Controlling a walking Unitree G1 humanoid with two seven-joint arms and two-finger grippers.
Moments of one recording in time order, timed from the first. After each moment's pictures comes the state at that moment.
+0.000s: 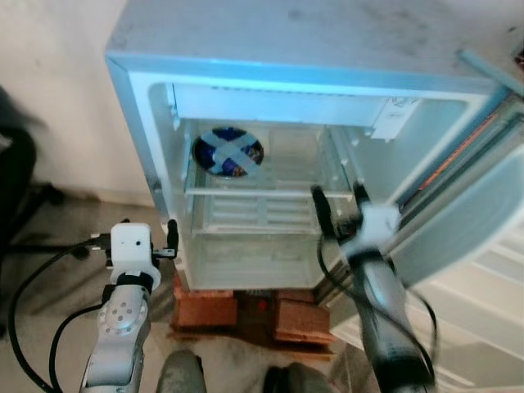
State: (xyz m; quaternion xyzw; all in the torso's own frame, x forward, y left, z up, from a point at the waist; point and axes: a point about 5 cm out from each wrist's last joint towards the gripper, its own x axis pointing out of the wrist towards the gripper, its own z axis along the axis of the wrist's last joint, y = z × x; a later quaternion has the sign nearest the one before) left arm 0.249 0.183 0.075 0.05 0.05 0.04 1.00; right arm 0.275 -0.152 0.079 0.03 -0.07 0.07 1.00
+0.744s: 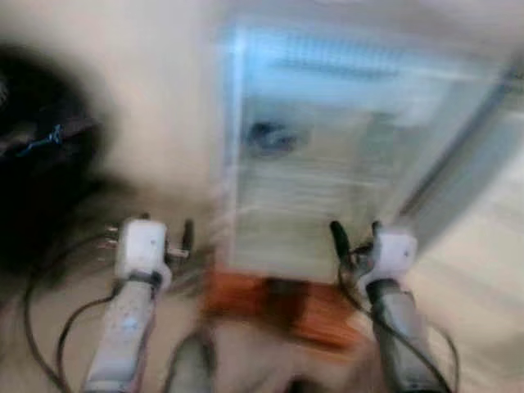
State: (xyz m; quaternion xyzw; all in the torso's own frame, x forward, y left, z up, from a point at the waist) left arm 0.234 0.181 0.056 0.06 0.08 -0.01 0.99; right arm 0.261 -0.159 0.068 0.04 0.00 0.06 1.00
